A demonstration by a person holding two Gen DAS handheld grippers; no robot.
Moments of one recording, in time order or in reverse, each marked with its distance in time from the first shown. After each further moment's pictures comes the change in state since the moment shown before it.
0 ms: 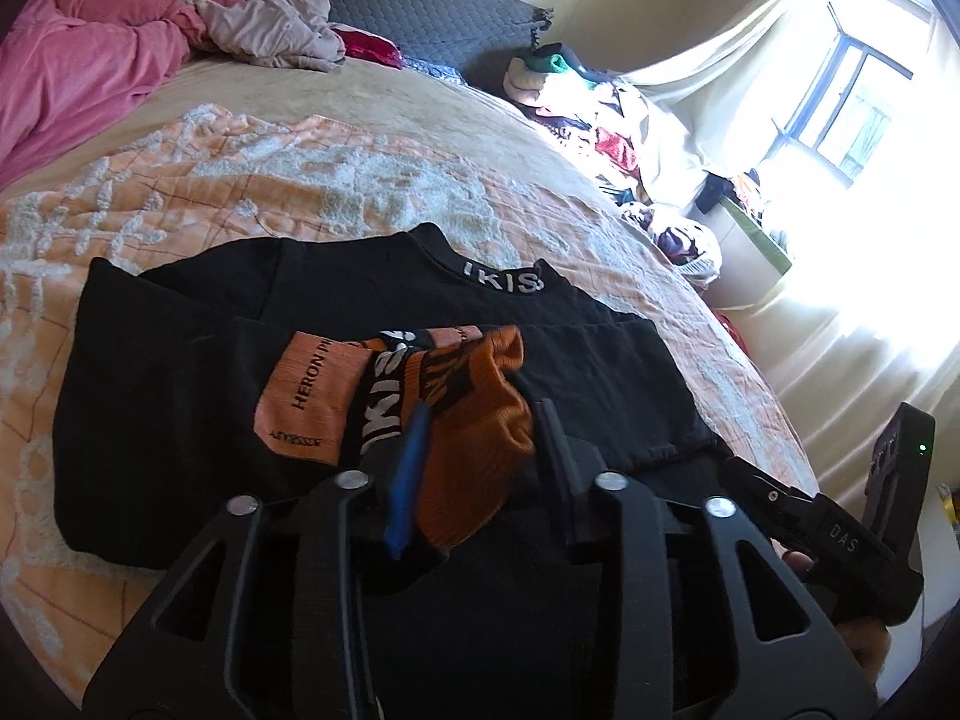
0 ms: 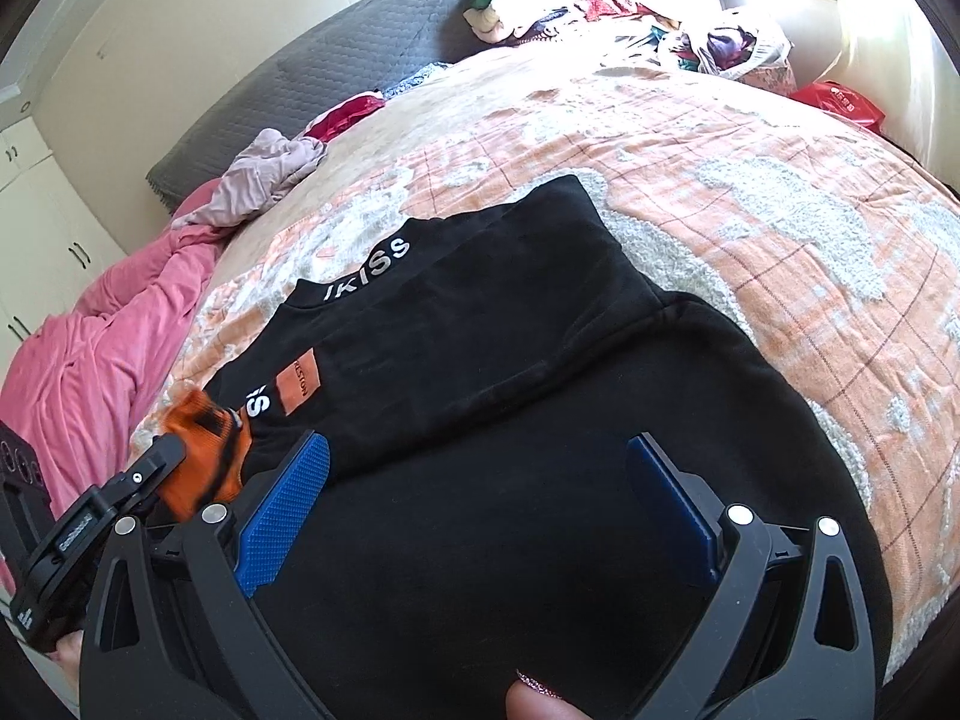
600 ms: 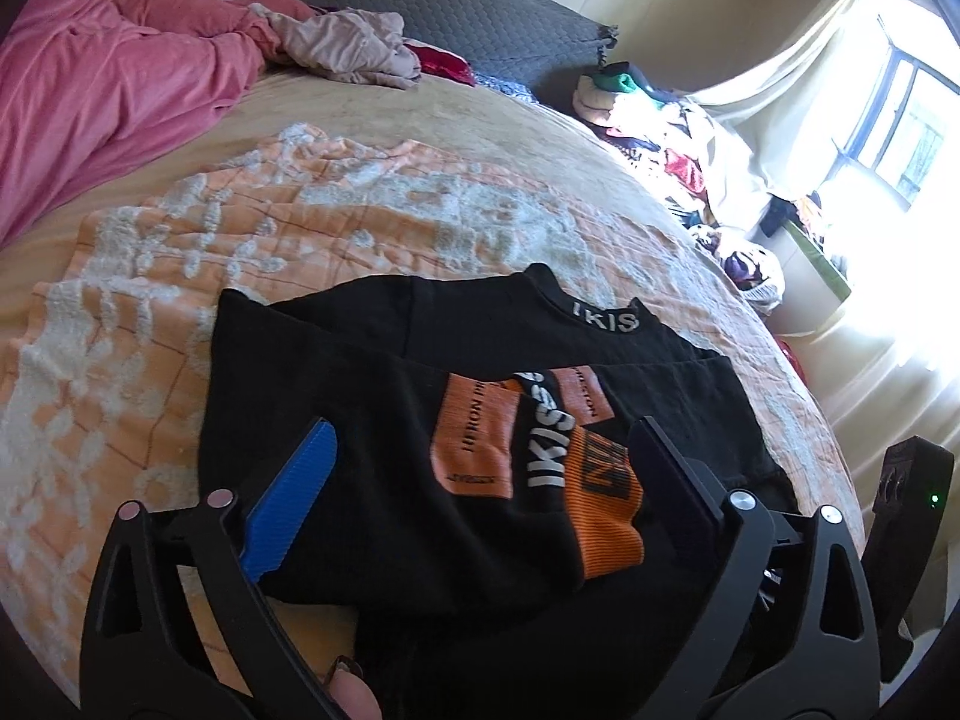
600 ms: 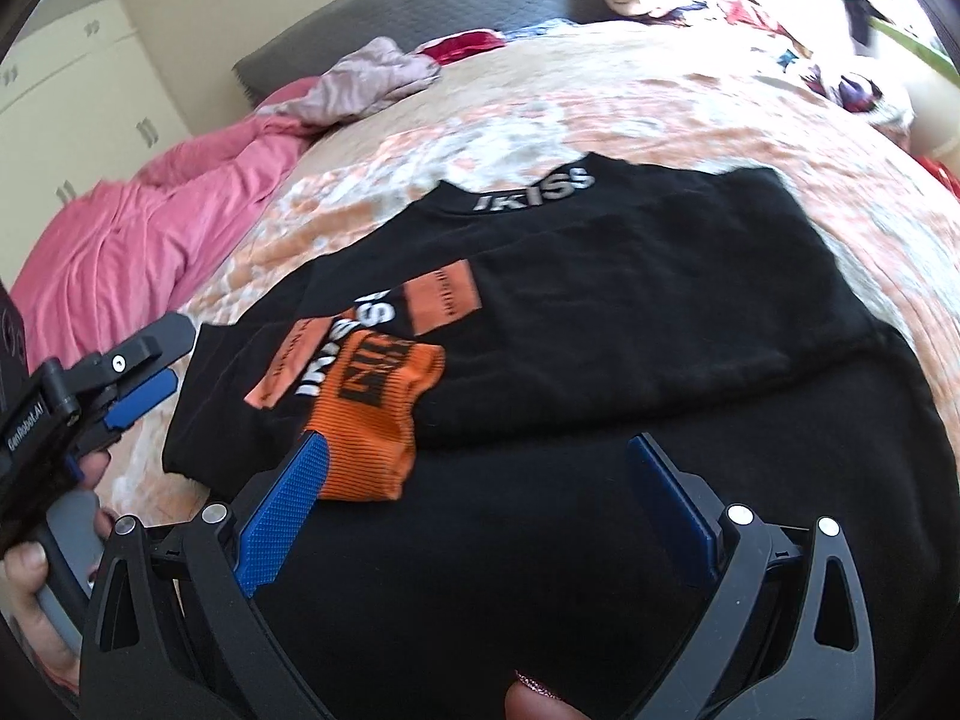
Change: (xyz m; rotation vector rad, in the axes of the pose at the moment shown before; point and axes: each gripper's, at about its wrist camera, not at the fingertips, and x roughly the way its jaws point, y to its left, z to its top) left arm -0.030 0.044 0.020 -0.055 -0.038 0.190; right arm 0.044 0.096 -0.021 -0.291 0.120 0.101
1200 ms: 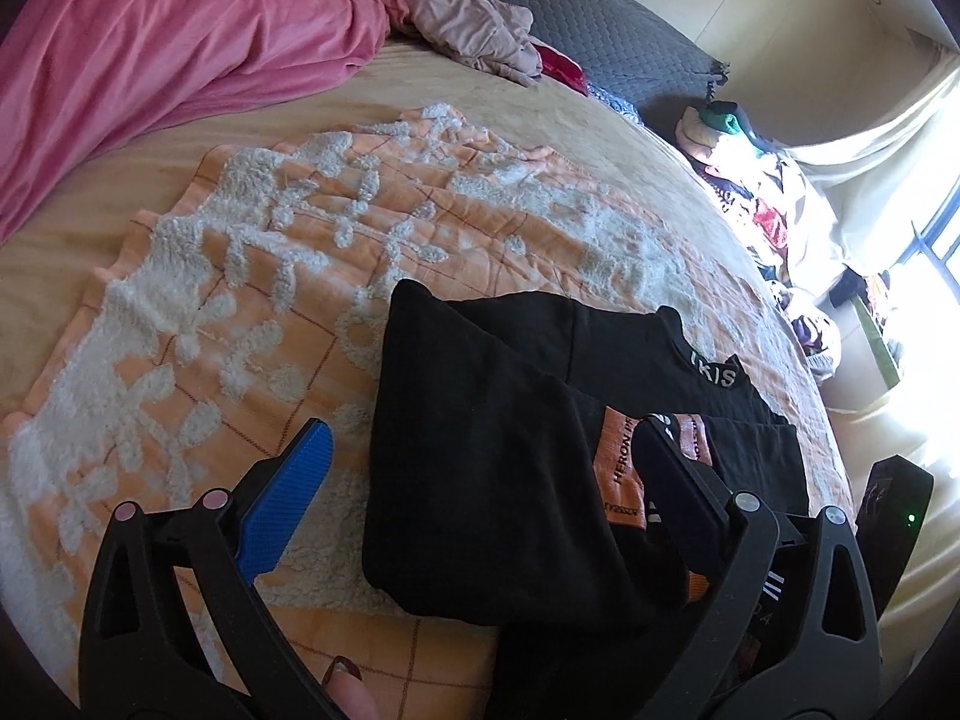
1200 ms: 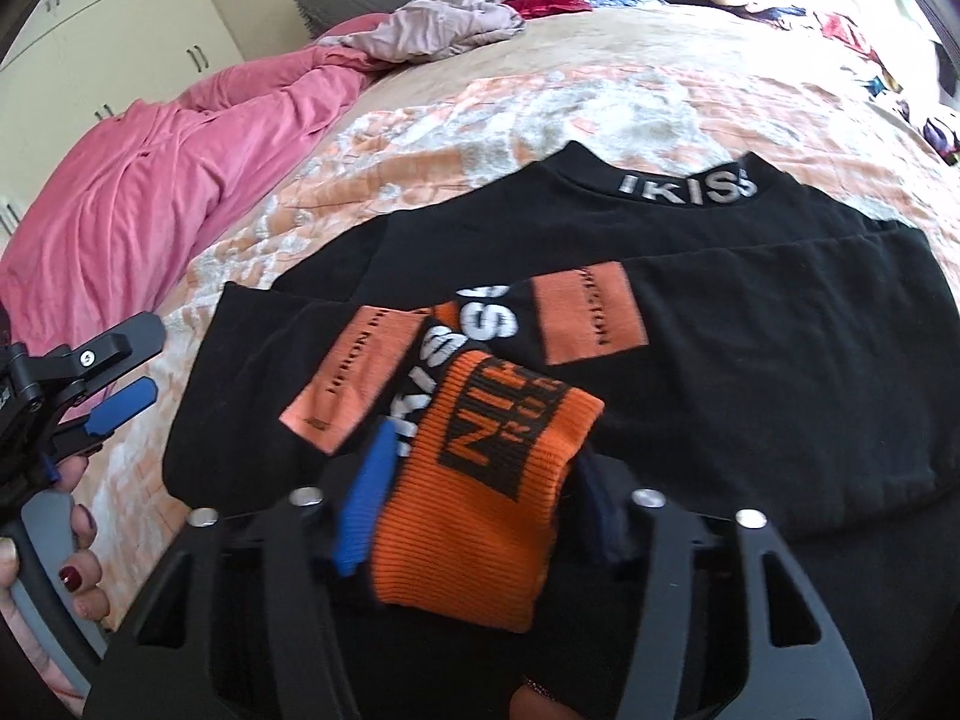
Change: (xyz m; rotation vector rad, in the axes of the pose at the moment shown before) left arm -0.011 0.071 0.009 -0.221 0.013 0.128; right arm 0.064 0.056 0.029 -0.138 0.106 0.090
